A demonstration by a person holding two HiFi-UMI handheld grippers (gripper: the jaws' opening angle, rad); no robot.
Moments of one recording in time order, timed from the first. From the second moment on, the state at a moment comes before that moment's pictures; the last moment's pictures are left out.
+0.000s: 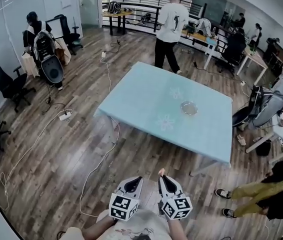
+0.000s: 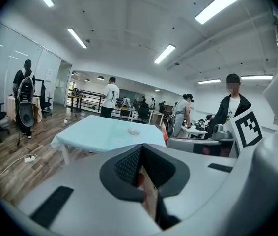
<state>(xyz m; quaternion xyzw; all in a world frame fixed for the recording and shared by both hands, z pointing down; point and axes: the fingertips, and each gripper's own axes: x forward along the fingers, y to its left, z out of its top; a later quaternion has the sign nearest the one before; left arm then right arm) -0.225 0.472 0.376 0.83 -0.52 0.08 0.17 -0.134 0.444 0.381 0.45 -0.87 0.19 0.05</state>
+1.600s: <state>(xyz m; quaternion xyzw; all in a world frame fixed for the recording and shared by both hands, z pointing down) -0.138 0.168 0.380 0.89 -0.42 0.11 0.17 -0.057 0.166 0.384 0.52 -0.84 0.18 0.04</state>
